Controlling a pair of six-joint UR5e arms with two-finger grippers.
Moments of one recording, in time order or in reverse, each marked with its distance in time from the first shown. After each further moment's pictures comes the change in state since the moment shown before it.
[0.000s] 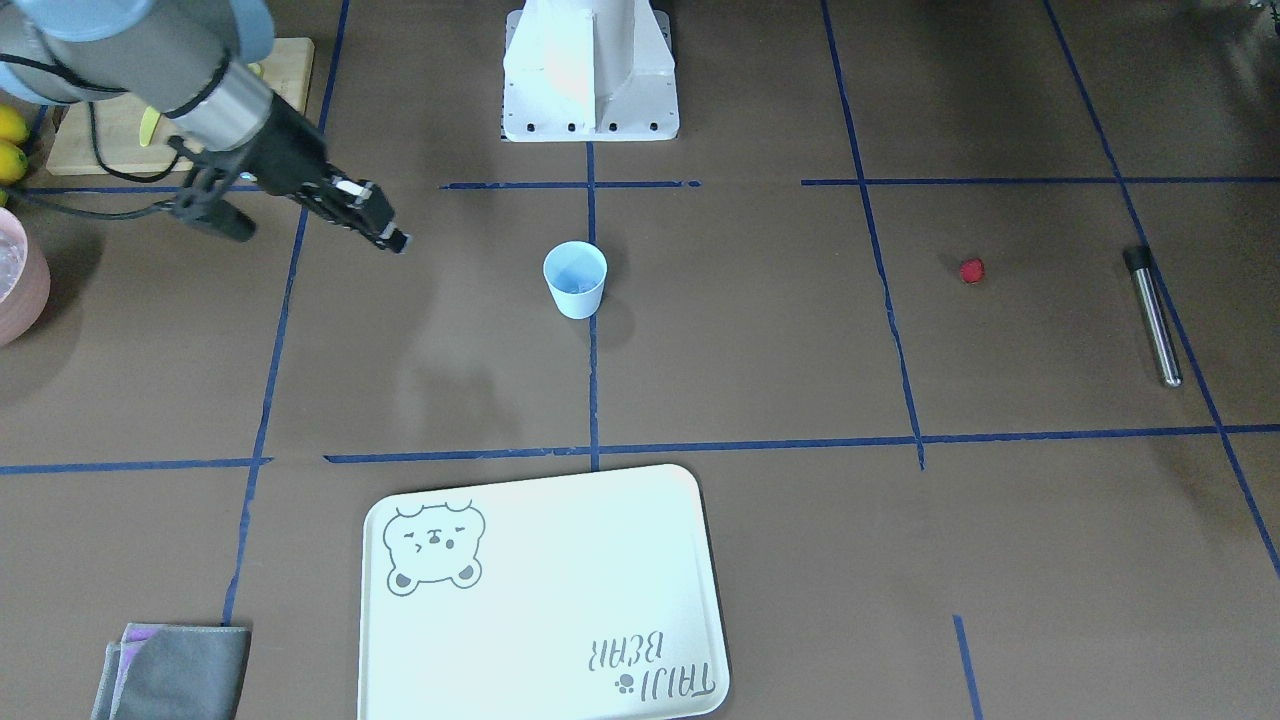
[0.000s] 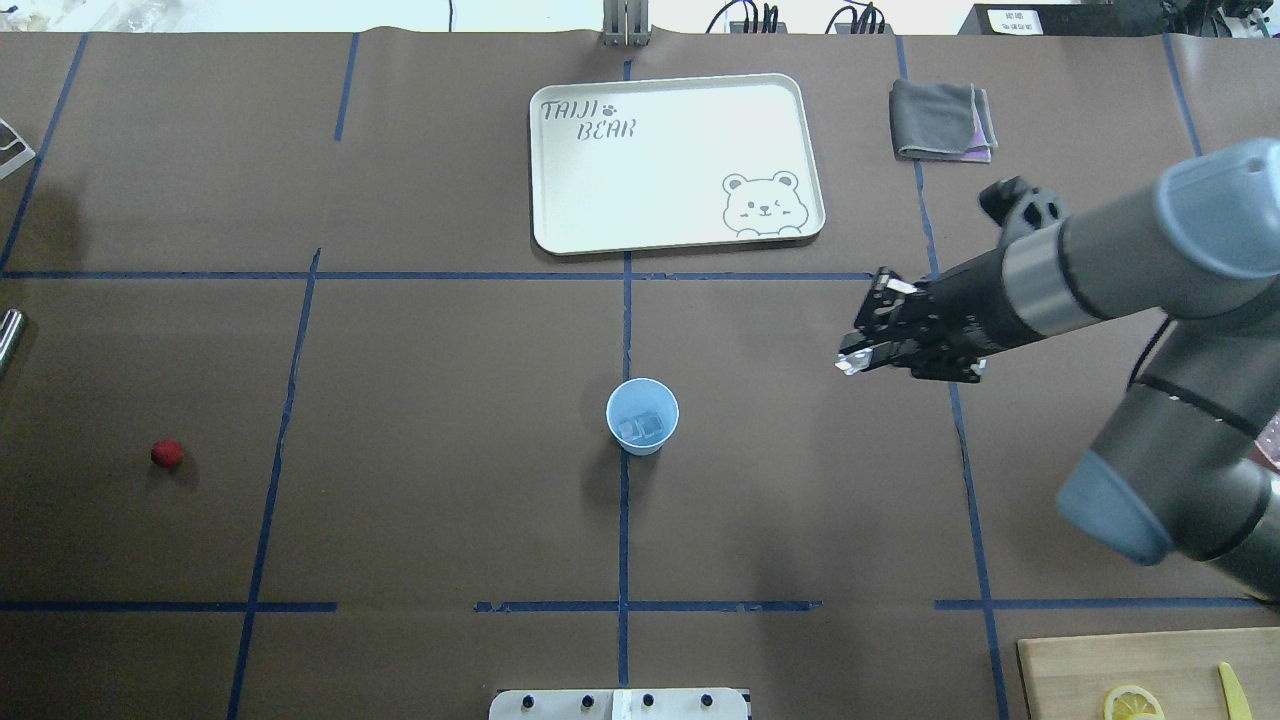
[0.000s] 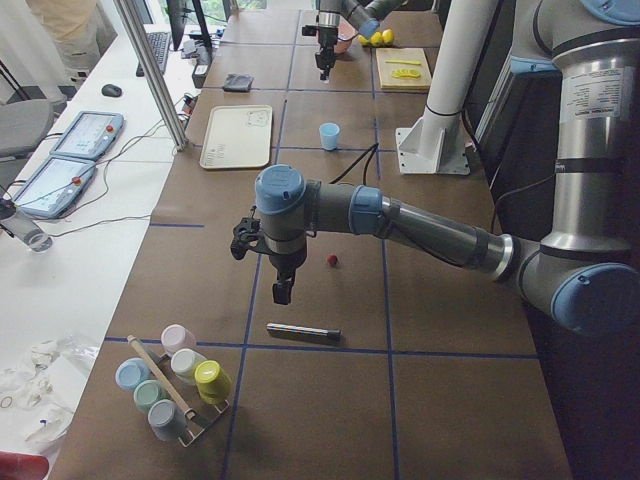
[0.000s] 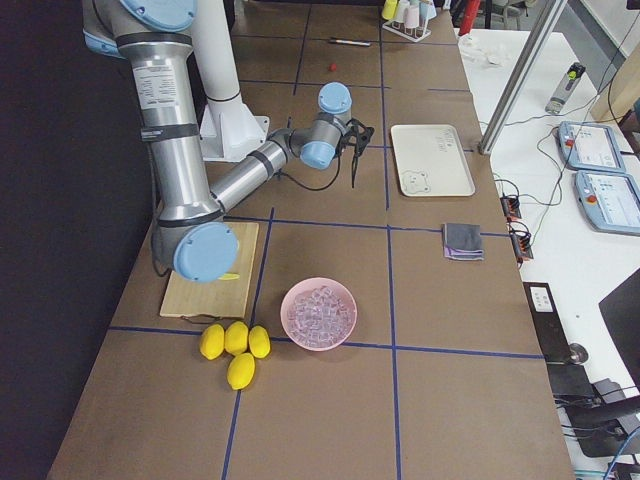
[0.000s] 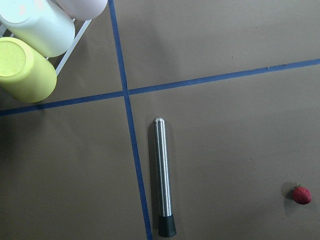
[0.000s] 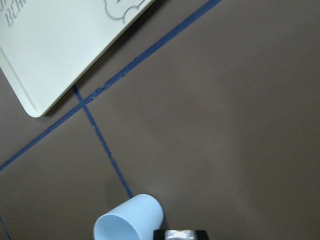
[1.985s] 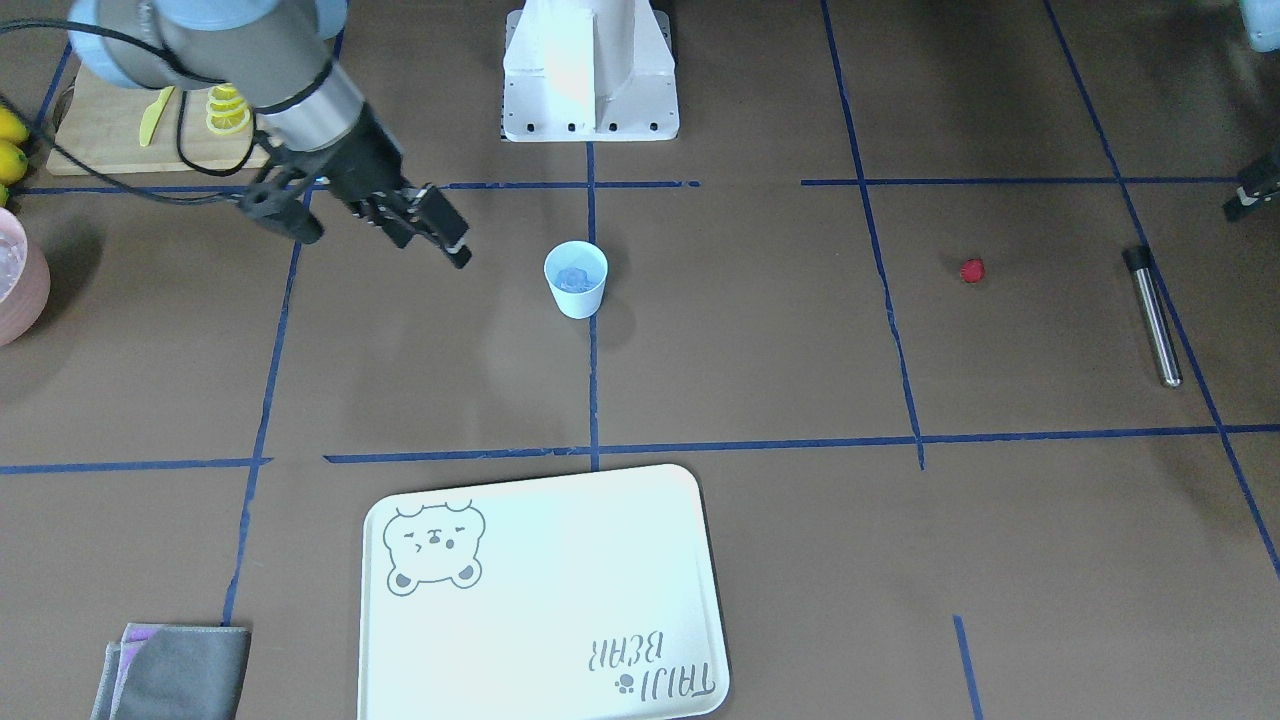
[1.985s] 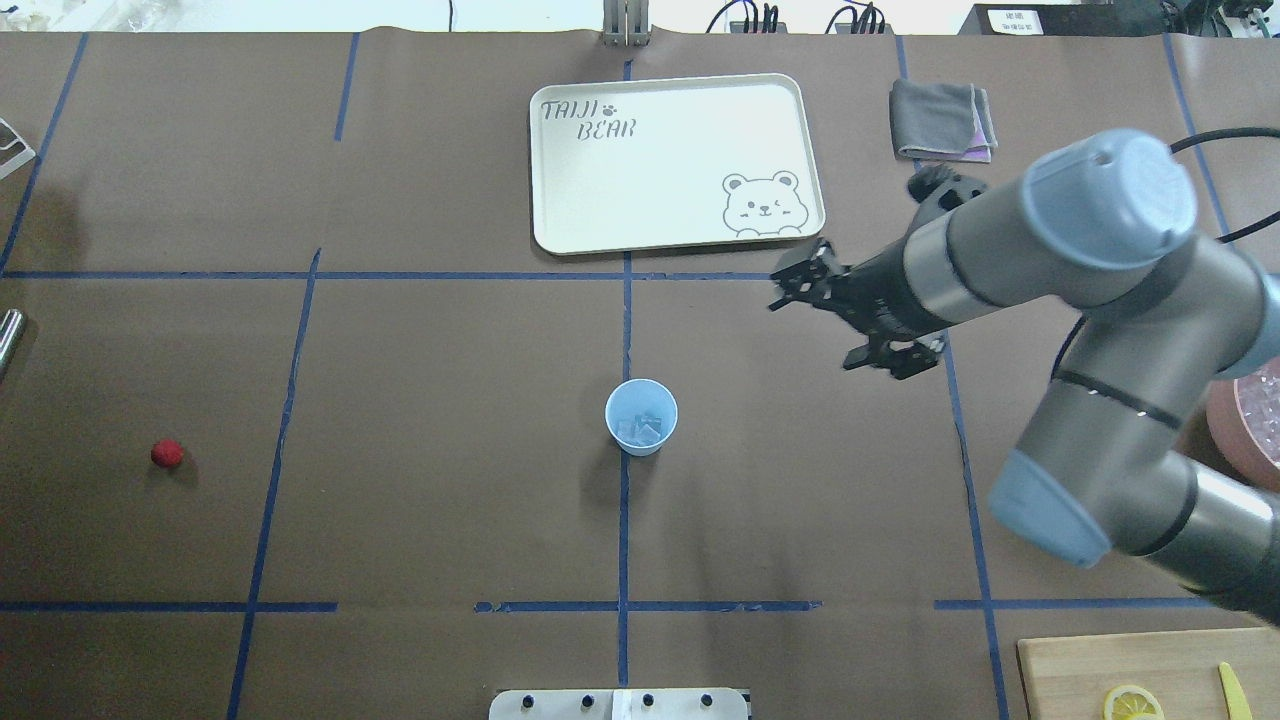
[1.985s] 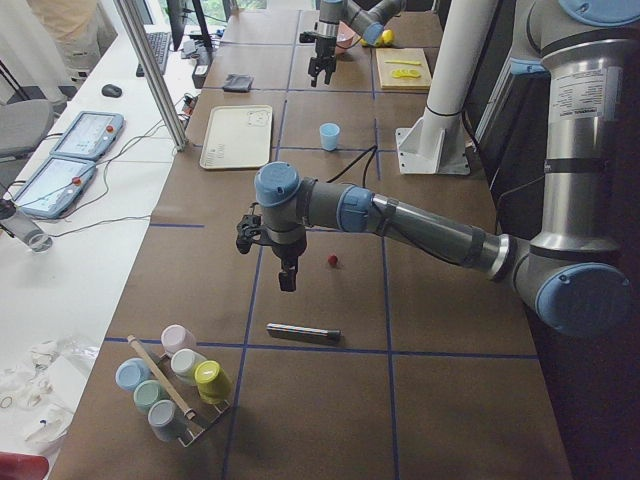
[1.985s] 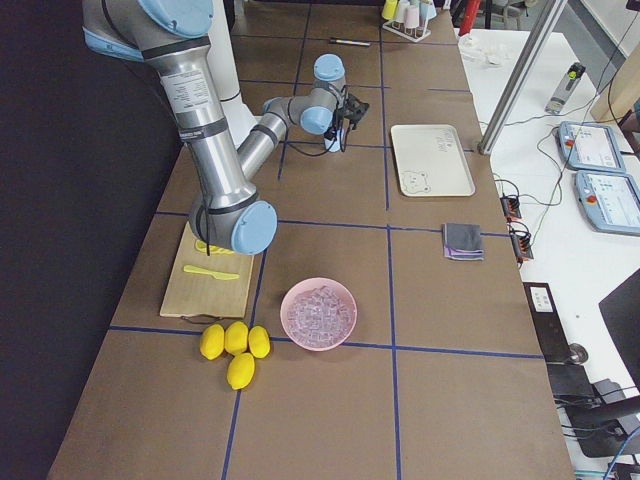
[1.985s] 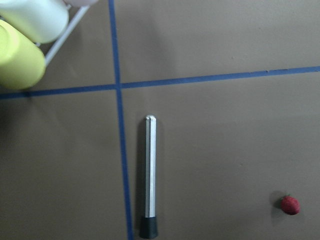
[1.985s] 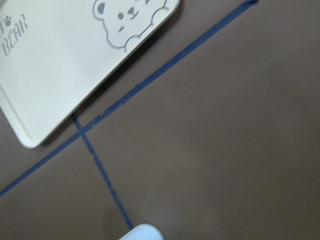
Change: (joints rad) left arm 0.174 0.003 -0.003 -0.122 -0.014 -0.324; right arm 0.107 -0.026 0.035 -0.144 0.032 -0.102
